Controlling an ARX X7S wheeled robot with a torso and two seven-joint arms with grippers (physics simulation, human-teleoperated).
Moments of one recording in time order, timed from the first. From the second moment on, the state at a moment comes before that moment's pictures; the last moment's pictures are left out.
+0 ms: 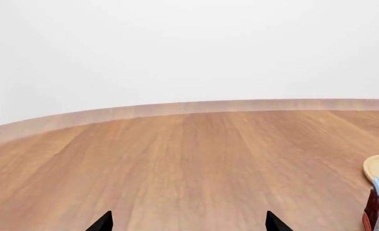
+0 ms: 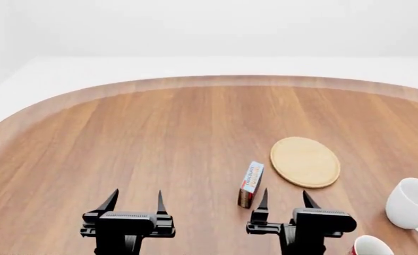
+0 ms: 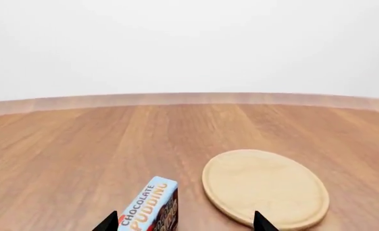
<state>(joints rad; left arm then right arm) -0.01 -0.18 0.22 -0.01 -0.16 0.05 -0.20 0.03 0.17 -0.20 0.00 0.17 0.02 0.27</state>
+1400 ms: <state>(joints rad) 0.02 -0.29 0.16 0.27 -0.24 -0.13 -0.27 0.91 0.01 -0.38 0.57 0.82 0.77 0.87</state>
